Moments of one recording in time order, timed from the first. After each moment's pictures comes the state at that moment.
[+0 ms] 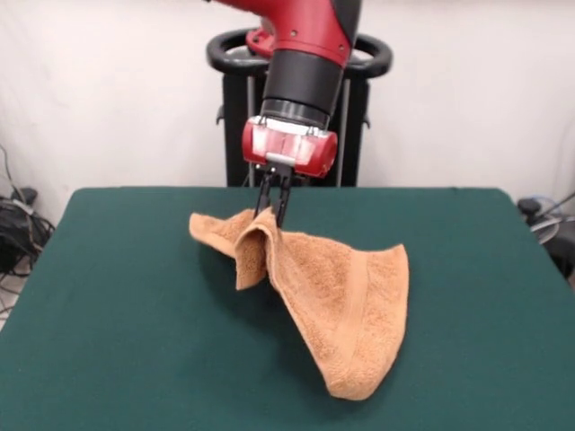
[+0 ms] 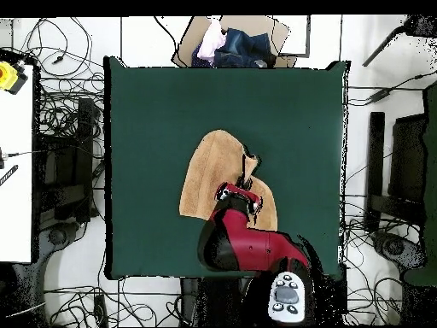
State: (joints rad) arm -0.15 -0.67 -0.23 1.96 -0.32 -0.30 2.19
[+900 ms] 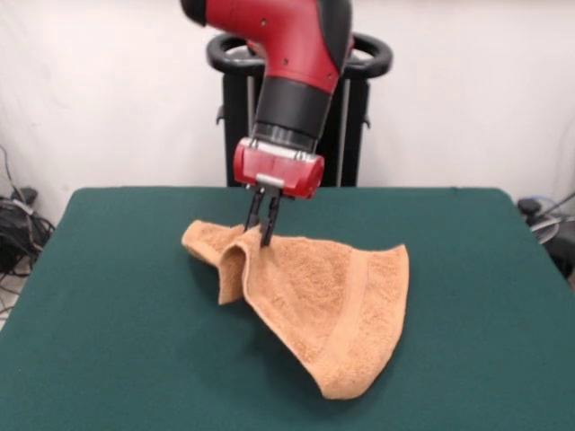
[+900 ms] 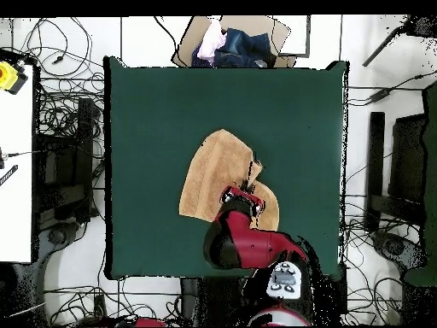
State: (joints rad) arm -0.14 -0.55 -0.27 1.93 -0.31 -0.38 2.19
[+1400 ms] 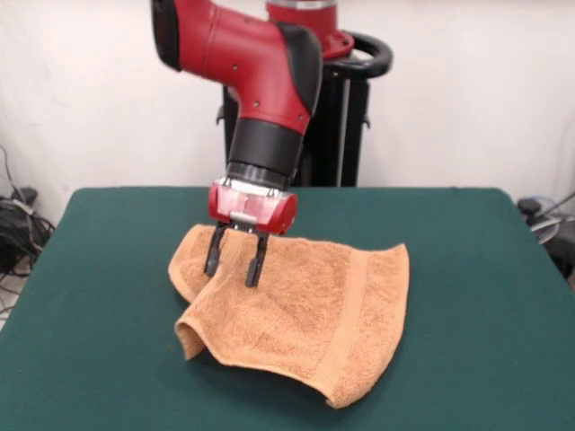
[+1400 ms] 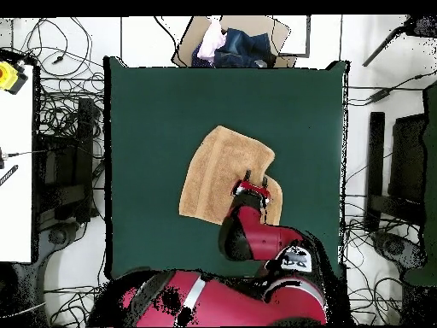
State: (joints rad) arm -0.20 -0.40 -0.28 1.85 -0.31 -0.55 2.19
